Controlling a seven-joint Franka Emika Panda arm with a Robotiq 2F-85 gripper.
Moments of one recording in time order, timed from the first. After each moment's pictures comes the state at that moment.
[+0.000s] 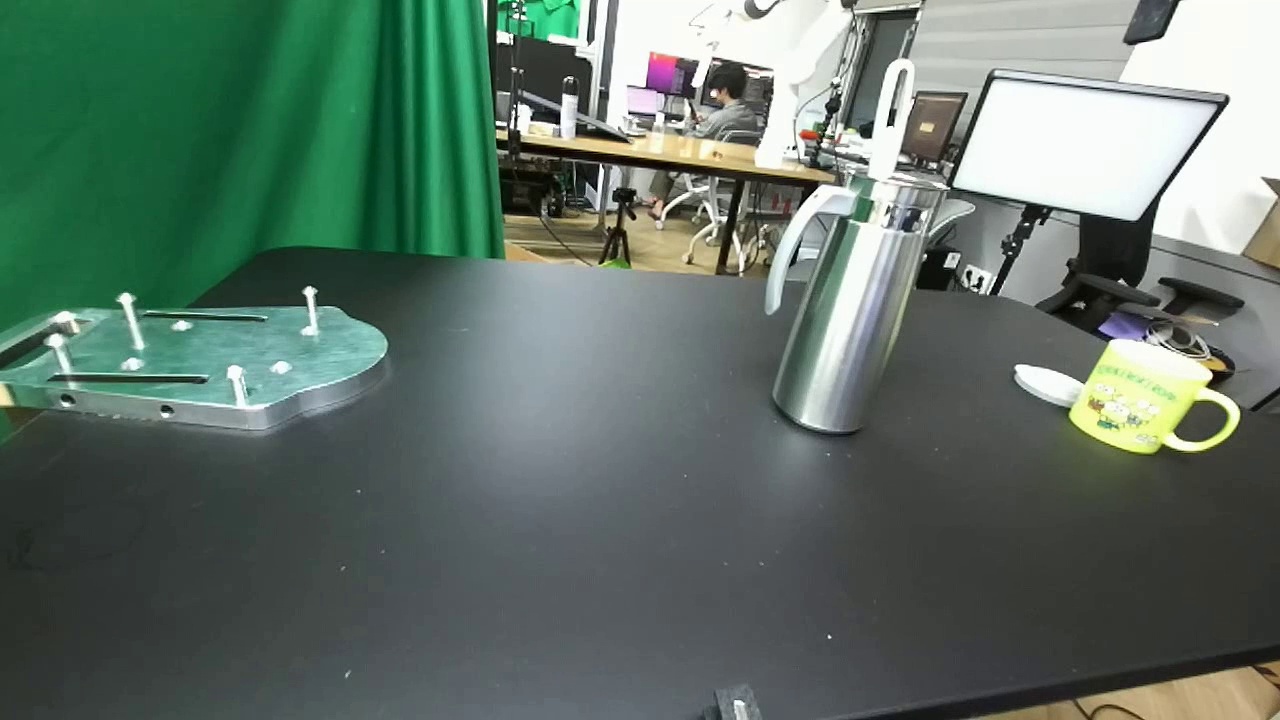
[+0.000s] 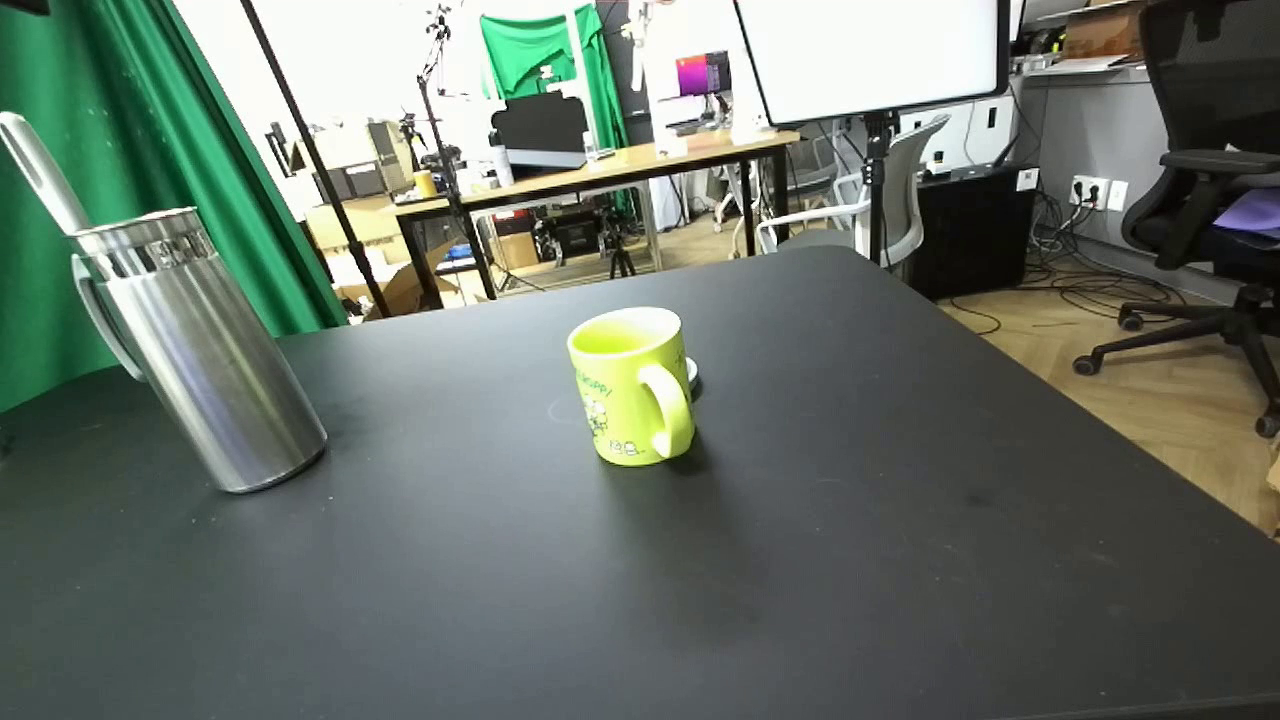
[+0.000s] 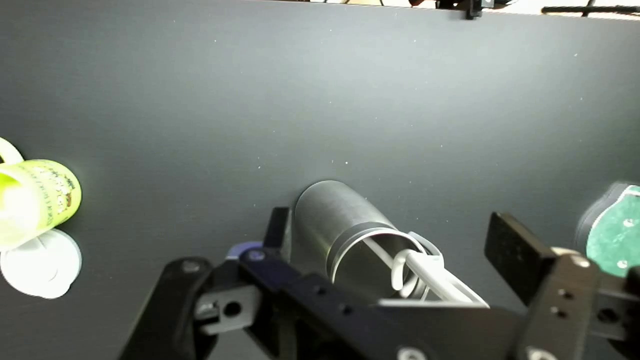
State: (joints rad) arm 0.02 -0.29 -0.09 -2.24 0.12 1.74 -0.18
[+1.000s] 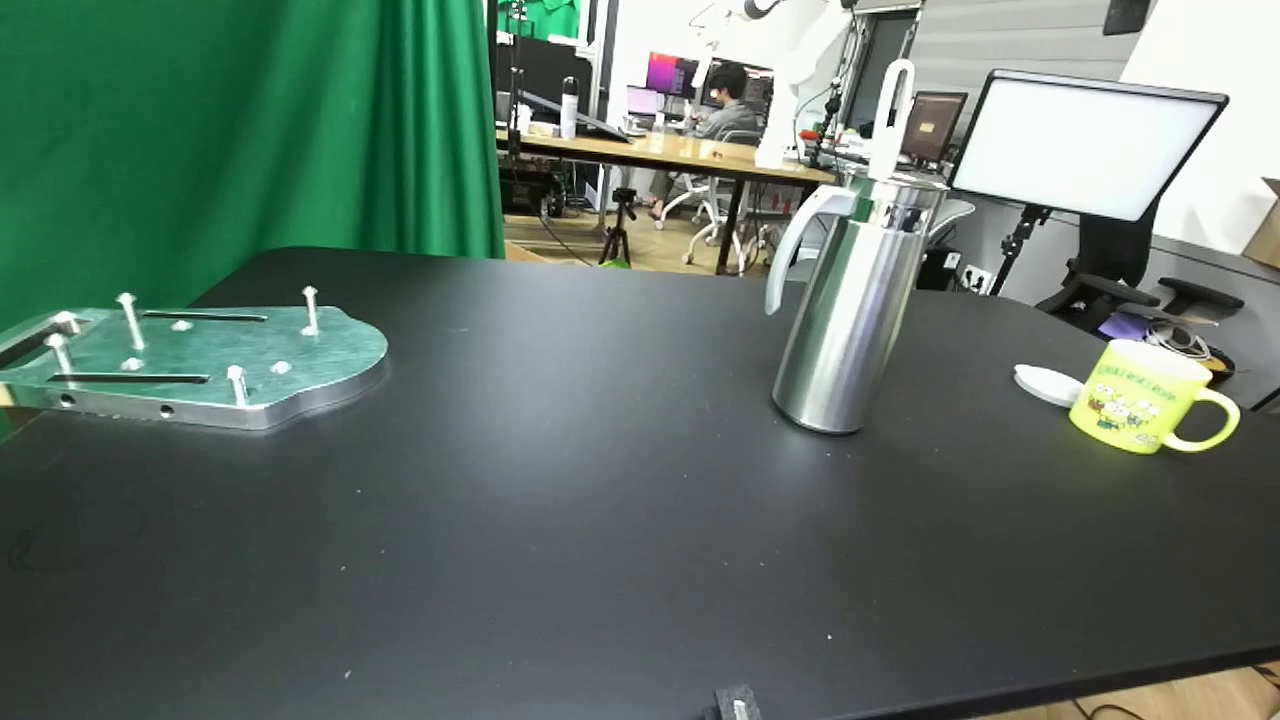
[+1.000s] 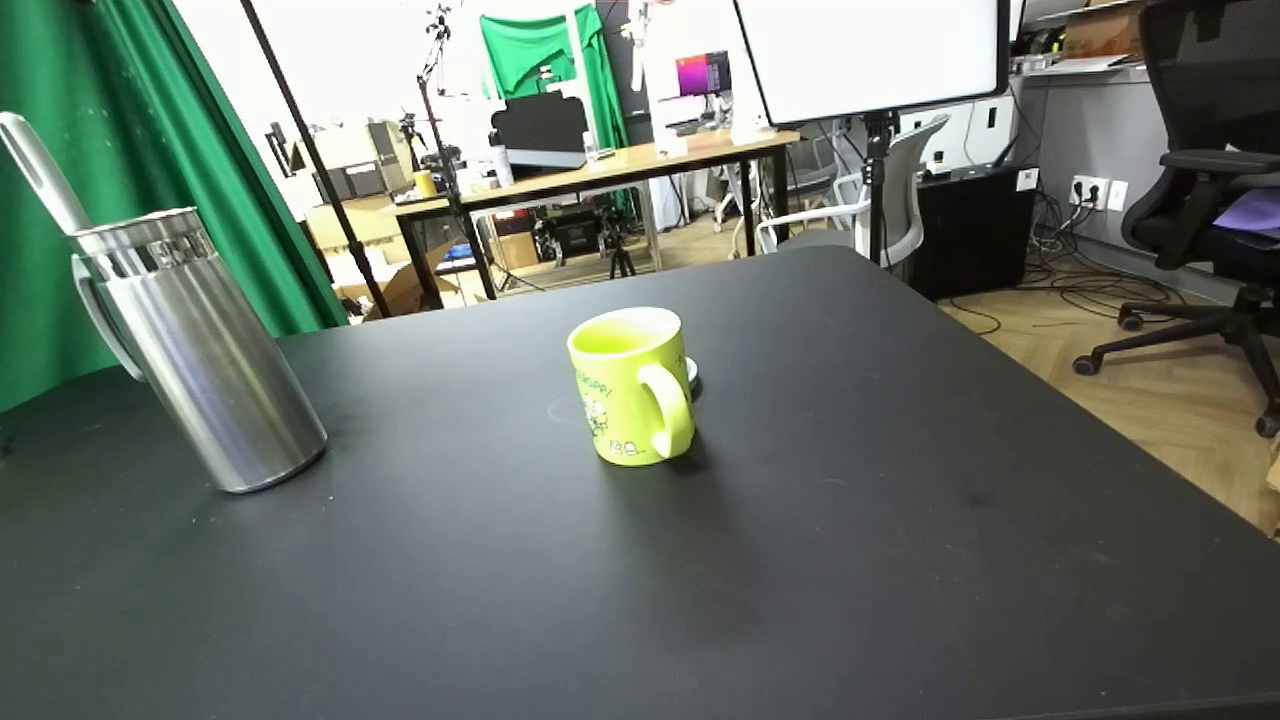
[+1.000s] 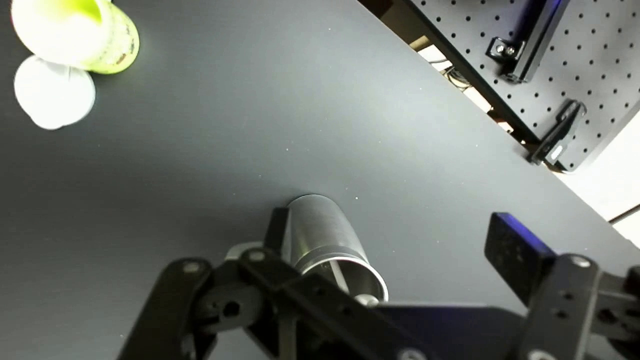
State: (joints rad) arm 0.05 -0.30 -0.05 -2.22 -0.05 1.73 -0.74
